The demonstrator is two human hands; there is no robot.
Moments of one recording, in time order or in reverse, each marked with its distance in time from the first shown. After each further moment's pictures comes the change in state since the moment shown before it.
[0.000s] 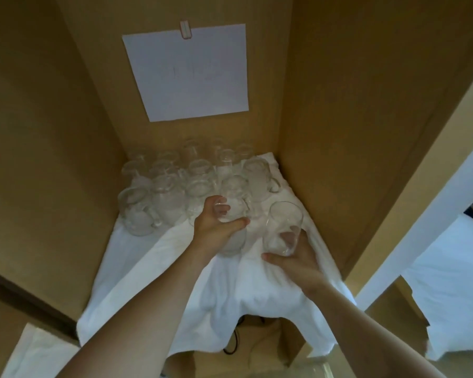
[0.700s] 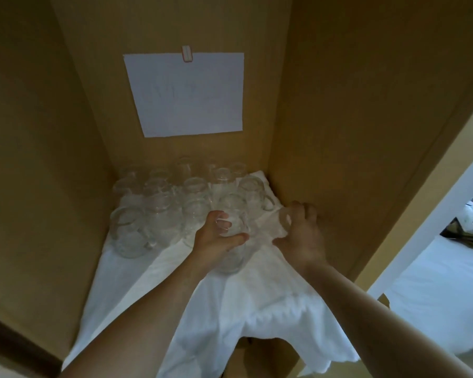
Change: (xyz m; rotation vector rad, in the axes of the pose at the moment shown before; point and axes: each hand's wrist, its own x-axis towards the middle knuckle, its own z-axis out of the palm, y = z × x) left_hand 0.019 0.002 -0.016 -0.029 -0.162 0.009; right_hand 0.019 -0.090 -0.005 -0.784 0.343 -0.245
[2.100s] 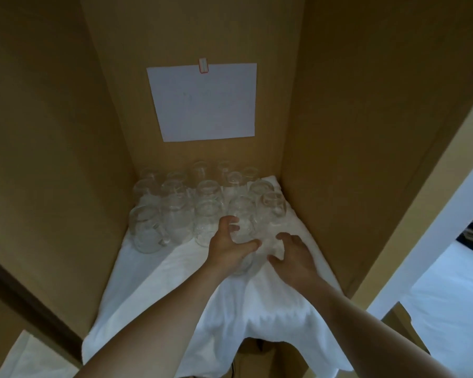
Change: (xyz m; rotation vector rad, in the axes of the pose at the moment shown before) left_hand -0.020 0.000 0.022 0.117 0.097 0.016; right_hand -0.017 0.021 0.046 0.145 -0.253 -0.045
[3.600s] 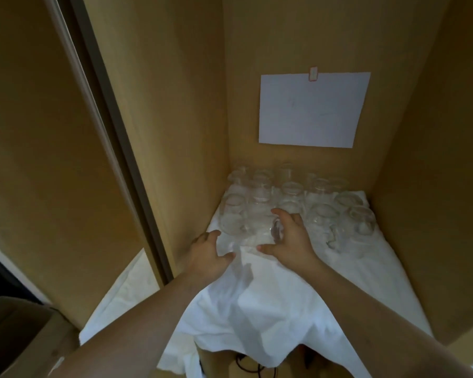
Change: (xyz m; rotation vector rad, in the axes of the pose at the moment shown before) left_hand -0.085 -0.055 -0.179 0.635 0.267 -0.192; right_hand -0.013 -0.159 0.042 0.317 -0.206 -0.432
